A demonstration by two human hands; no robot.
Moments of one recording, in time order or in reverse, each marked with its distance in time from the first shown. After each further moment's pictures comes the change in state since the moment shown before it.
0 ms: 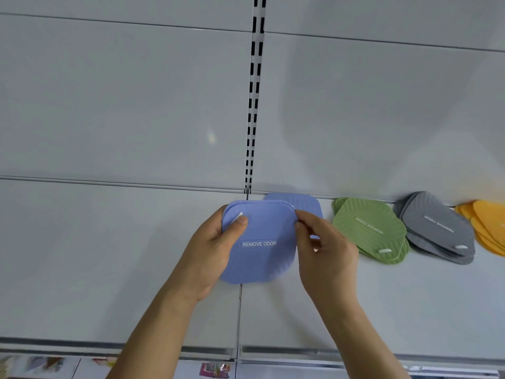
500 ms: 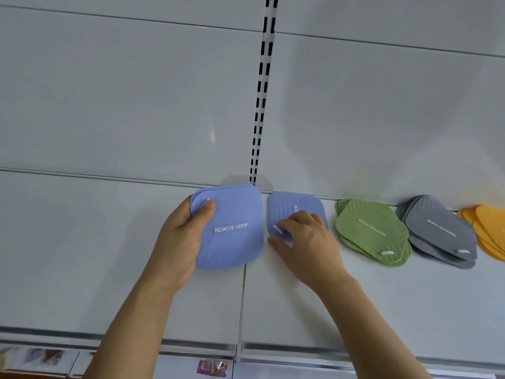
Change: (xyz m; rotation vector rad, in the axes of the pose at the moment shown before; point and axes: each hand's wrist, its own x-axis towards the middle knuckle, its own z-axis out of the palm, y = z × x) left_hand 0.001 -0.004 -0.038 -0.119 0.262 0.003; right_hand 0.027 0.033 0.028 -0.474 -0.411 -0.237
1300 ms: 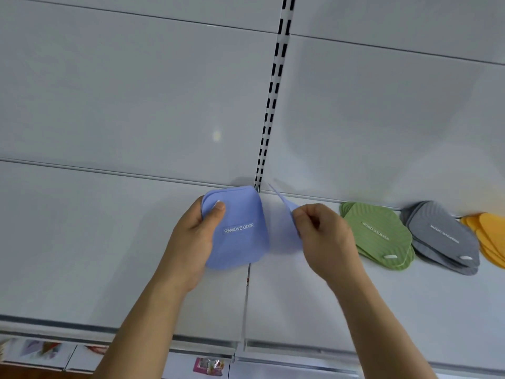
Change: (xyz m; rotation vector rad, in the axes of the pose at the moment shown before) left_hand -0.009 0.002 0.010 0.064 0.026 -0.008; right_hand 0.000 -0.035 -0.054 0.478 0.044 0.349
